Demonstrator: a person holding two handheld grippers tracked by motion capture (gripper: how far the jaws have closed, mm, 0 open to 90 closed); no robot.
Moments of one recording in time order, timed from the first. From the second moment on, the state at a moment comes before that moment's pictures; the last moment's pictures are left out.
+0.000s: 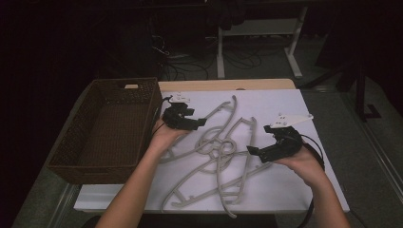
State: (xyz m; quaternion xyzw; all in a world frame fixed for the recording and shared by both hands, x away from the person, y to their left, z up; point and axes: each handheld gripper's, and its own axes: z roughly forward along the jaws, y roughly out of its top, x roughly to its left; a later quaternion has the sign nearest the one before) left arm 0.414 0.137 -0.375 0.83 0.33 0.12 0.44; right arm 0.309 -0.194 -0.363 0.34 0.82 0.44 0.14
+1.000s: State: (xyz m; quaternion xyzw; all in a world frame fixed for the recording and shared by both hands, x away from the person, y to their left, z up) left arm 0.460 0.138 -0.450 0.86 0.38 0.11 0.32; right arm 0.307 -0.193 -0.367 0.33 0.83 0.43 0.13
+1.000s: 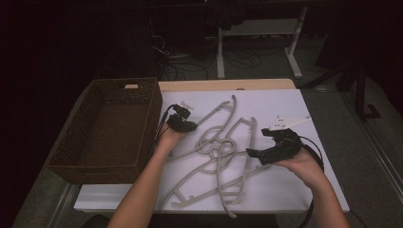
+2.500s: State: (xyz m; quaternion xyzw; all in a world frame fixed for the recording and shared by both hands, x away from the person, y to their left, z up) left arm 0.474 0.074 -0.428 0.90 0.24 0.03 0.36; right arm 0.308 -0.196 -0.366 0.33 0.82 0.44 0.13
